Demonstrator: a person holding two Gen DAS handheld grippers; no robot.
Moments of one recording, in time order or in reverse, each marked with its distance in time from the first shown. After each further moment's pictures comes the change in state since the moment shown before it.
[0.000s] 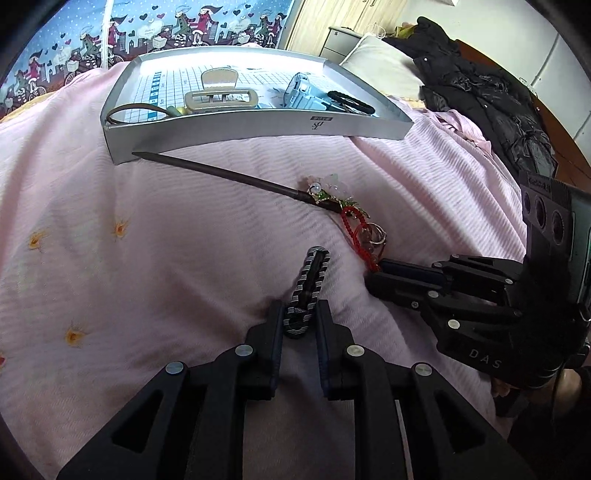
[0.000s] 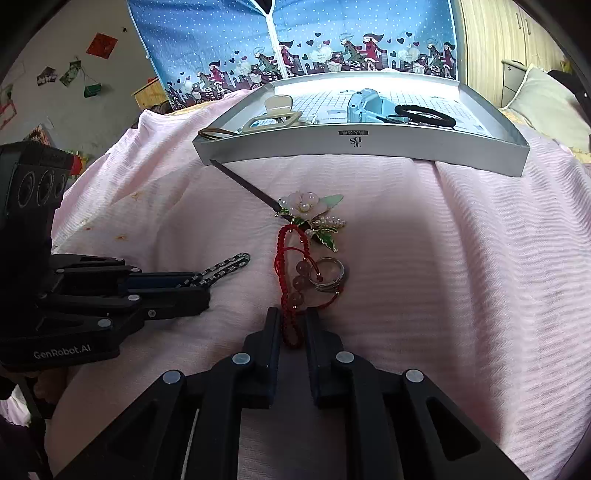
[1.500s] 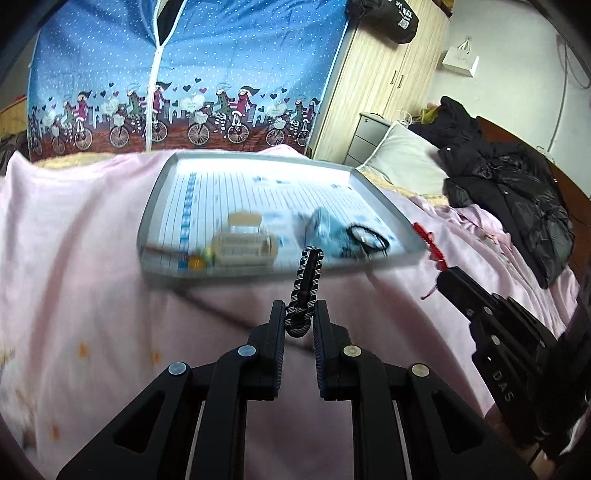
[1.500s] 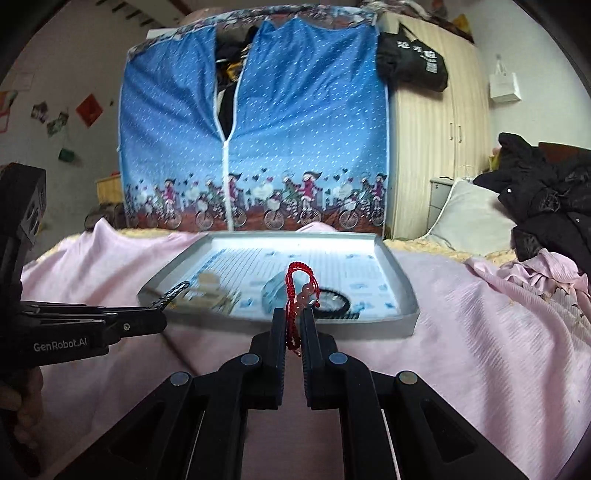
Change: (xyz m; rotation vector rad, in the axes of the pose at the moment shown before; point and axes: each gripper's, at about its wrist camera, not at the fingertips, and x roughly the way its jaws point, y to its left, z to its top) left arm -0.036 -0.017 0.070 -0.084 -0.333 0.132; right arm -0.060 -0.017 0.039 -0.029 -0.557 -0.301
